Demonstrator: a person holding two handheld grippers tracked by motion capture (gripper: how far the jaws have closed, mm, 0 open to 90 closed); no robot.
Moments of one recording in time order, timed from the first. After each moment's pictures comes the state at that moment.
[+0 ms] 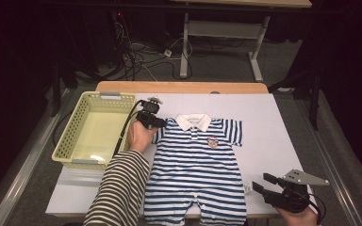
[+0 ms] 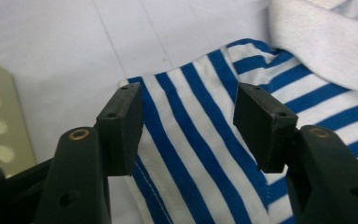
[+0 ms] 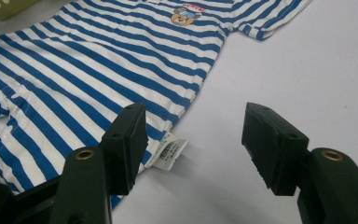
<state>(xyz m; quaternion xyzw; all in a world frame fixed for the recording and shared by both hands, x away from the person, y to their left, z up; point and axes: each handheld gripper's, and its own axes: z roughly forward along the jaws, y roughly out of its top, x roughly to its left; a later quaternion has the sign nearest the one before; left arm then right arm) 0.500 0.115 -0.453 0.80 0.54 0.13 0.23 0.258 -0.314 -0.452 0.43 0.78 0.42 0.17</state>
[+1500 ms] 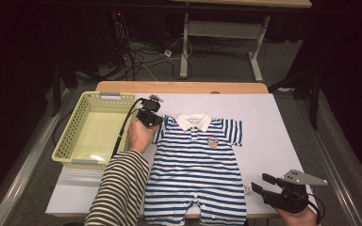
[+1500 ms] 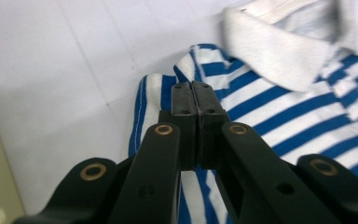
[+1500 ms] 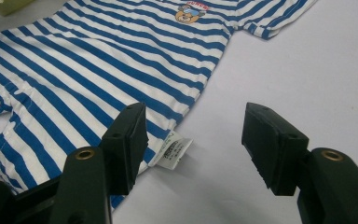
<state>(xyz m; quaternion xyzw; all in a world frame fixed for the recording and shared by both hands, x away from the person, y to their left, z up) 0.492 0.113 -0.435 0.81 0.52 0.09 0.27 0.258 -0.312 -0.452 0.43 0.79 0.41 0.16</state>
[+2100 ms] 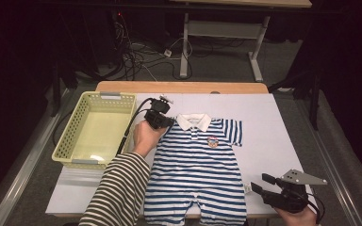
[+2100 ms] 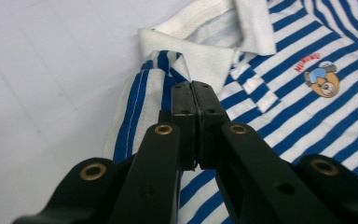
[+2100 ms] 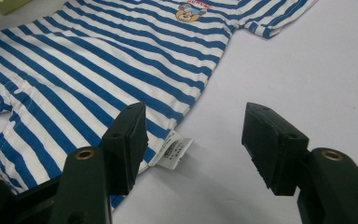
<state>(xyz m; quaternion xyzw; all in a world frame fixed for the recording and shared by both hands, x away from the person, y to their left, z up) 0.473 0.086 -0.417 0.84 0.45 0.06 0.31 0.259 -0.312 -0.452 0.43 0.79 0.41 0.16</state>
